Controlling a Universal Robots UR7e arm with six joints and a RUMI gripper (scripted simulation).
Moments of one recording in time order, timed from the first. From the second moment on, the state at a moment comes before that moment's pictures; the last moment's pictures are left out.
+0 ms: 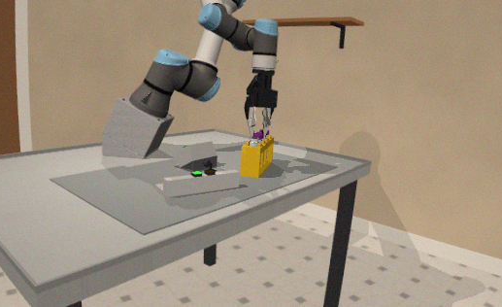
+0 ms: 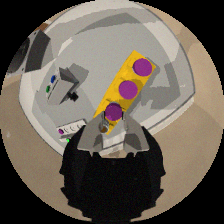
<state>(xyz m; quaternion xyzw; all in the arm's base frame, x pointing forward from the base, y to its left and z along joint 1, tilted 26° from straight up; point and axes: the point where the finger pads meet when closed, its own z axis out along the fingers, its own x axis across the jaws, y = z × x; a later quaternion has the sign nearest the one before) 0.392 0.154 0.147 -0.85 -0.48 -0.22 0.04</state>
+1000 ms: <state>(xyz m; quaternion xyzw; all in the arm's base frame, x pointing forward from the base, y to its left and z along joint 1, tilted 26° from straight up) 0.392 0.154 0.147 -0.97 0.00 -0.17 0.15</state>
